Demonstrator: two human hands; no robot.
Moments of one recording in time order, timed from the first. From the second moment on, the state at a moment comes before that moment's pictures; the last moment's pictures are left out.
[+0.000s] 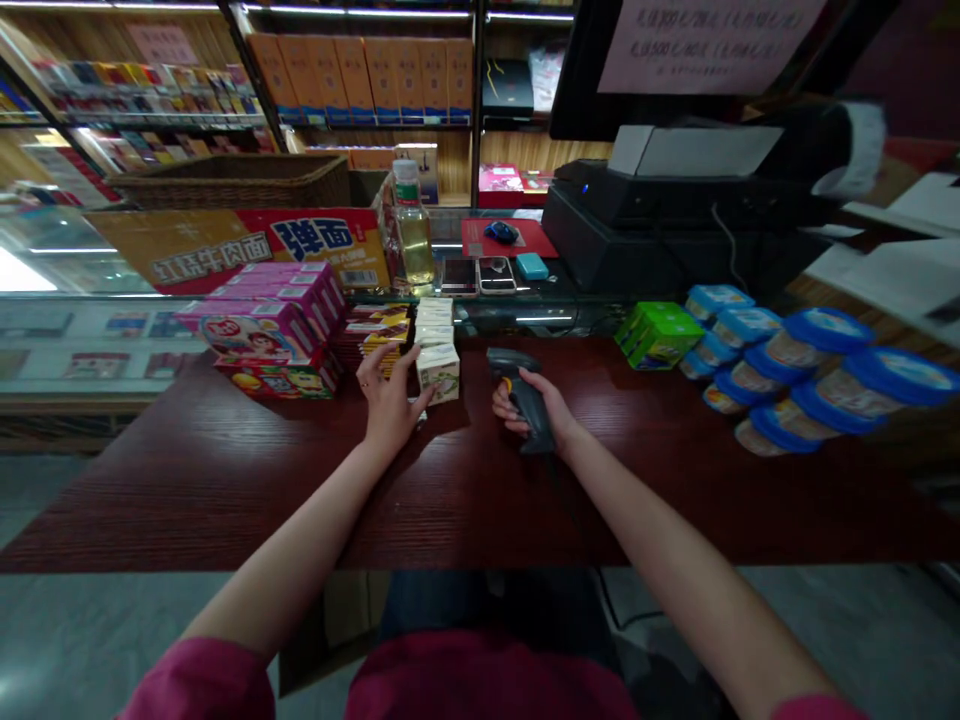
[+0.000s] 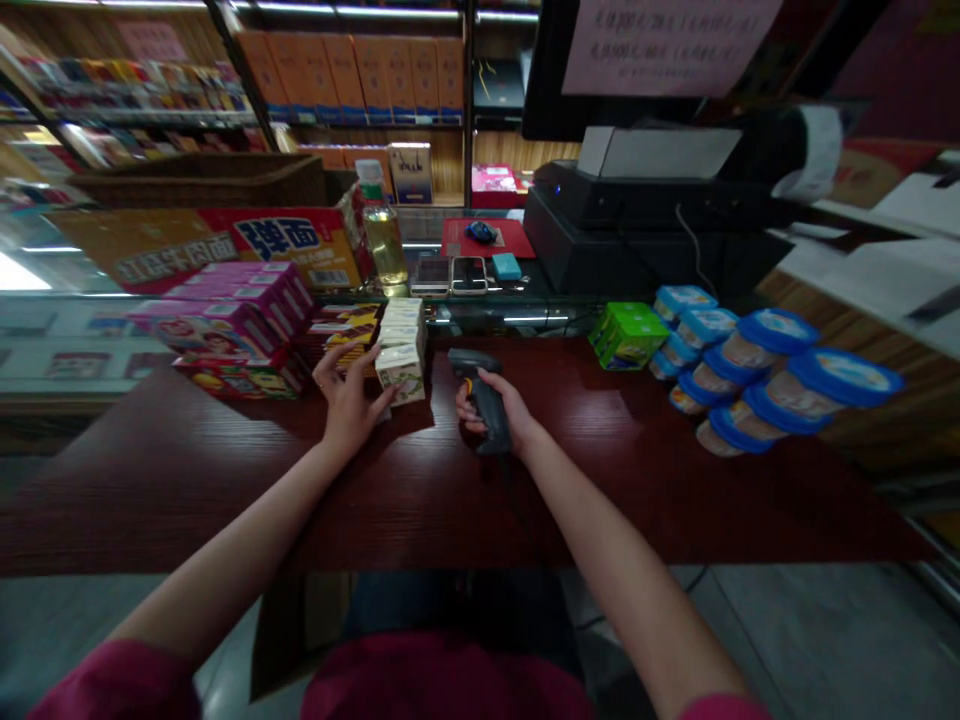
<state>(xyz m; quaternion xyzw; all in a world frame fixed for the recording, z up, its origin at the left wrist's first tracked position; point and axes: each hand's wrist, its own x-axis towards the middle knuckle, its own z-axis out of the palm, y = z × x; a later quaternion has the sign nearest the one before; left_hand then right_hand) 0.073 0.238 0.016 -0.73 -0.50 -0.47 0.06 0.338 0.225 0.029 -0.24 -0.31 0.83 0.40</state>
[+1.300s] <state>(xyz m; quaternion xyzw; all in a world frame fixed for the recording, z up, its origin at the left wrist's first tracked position) 0.067 0.227 0.035 -0.76 -0.36 -0.30 -0.45 0.359 0.217 0.032 -0.24 -0.37 0.81 0.39</state>
